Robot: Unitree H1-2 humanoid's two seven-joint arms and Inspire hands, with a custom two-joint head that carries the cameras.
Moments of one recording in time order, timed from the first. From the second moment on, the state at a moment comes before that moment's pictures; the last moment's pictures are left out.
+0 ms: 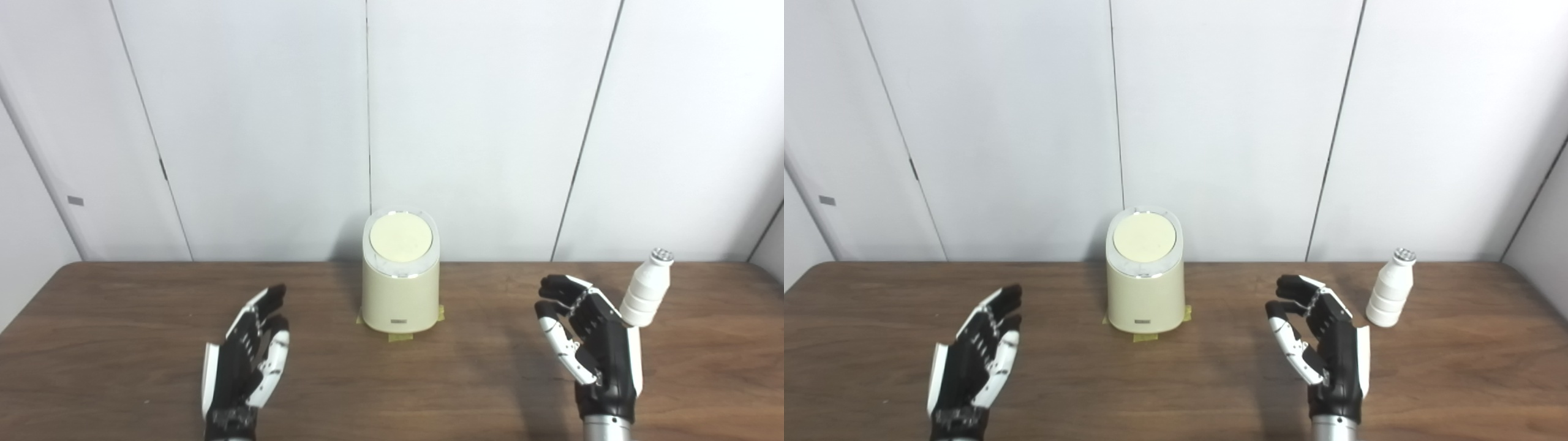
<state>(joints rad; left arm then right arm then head) -0.09 -0.02 0.04 -0.15 0.20 -0.16 0.11 -0.12 0.06 -0.07 -0.05 -0.12 -0.25 -0.23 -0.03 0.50</state>
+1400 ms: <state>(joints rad) -0.65 0.04 -0.24 0.10 0.72 0.42 0.11 -0.12 0.06 -0.06 -0.03 -0.11 -0.25 -0.23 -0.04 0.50</state>
